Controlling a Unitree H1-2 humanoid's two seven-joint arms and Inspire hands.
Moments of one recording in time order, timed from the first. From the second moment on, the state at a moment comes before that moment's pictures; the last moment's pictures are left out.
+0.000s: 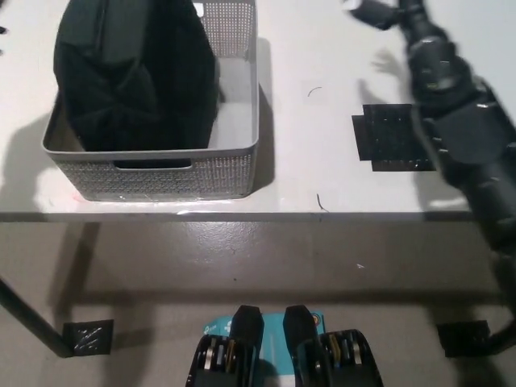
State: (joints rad) left_arm -0.88 0.80 -0.15 0.39 0.08 0.30 -0.20; right_arm -1.15 -0.24 0.21 0.89 -0.06 0.00 -0.20
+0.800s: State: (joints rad) left_arm -0.64 0.72 0.16 -0.19 -0.02 0.31 -0.27; right_arm -0.78 -0.32 0.07 0.10 -0.04 0.17 -0.09
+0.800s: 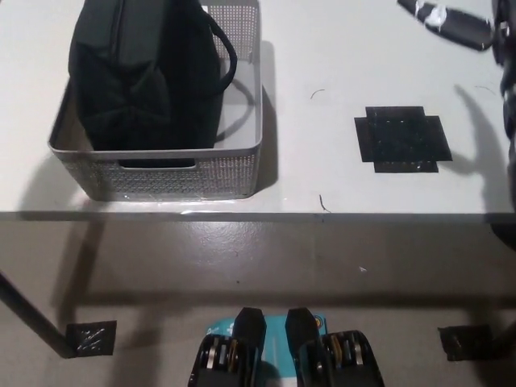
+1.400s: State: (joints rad) left_arm -0.13 0.37 0.14 -0.68 -0.13 0.28 -0.27; right_arm -0.12 -0.27 0.08 -0.52 0.02 0.15 -0.07
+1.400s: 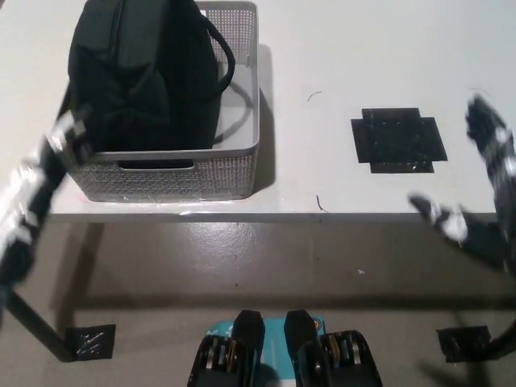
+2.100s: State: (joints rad) left_arm 0.30 0.24 0.00 -0.42 -0.11 0.00 -0.28; right_arm 0.24 -0.18 0.19 -0.17 0.03 -0.14 0.00
